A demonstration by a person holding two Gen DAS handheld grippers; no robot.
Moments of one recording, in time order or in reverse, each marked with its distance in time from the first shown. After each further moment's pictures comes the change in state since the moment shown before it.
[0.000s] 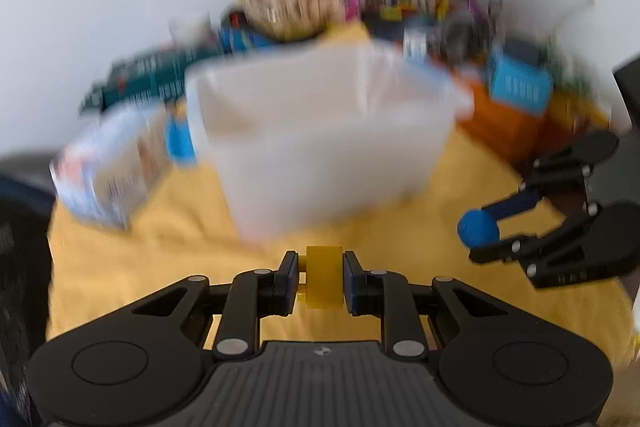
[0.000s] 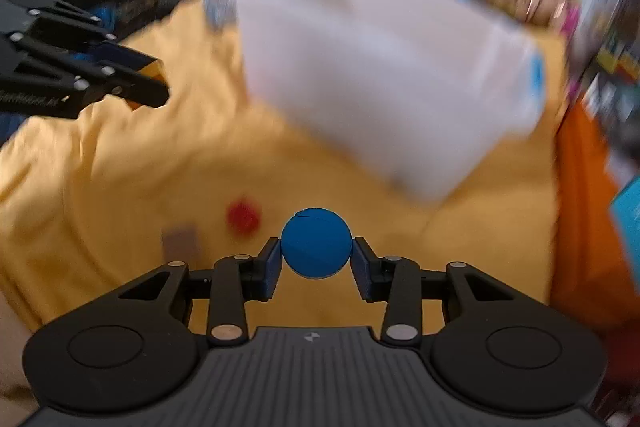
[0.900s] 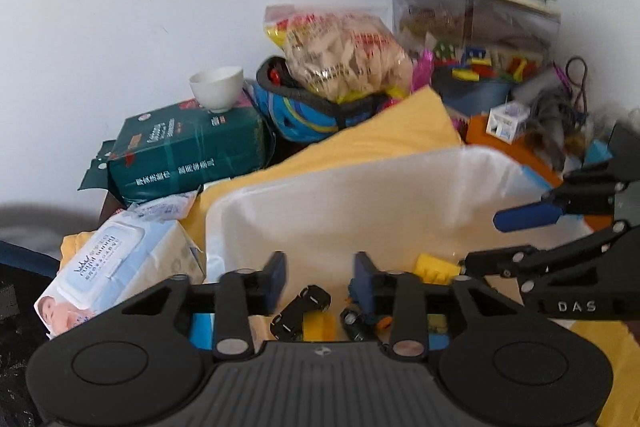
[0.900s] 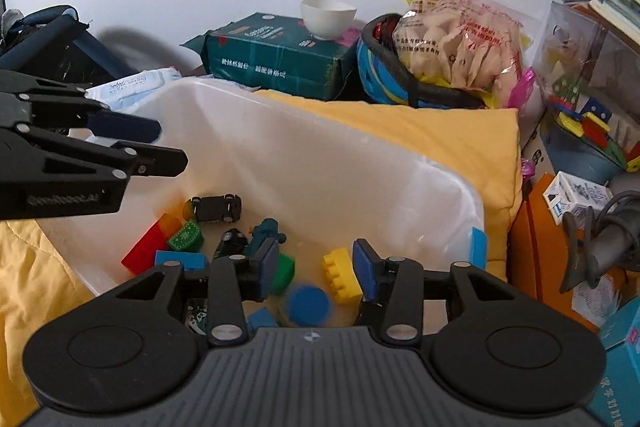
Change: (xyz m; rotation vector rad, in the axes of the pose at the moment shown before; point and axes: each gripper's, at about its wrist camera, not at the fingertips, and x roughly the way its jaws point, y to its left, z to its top) left arm 0.099 0.045 0.099 -0.033 -0.092 0.103; right arm 0.061 -0.077 0.107 0.155 -0.130 -0.131
